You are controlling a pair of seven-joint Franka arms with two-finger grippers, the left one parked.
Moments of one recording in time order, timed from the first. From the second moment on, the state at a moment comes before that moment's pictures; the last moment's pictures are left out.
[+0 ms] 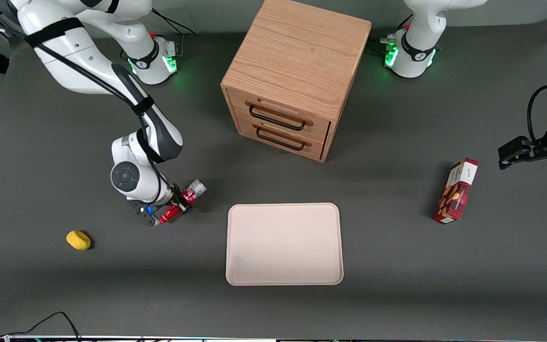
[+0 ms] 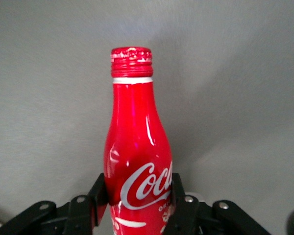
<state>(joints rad) 0.08 0.55 0.22 -1.86 -0.08 2.31 1.16</state>
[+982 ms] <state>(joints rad) 0.09 0.73 0.37 -1.11 -0.14 1.88 0.49</state>
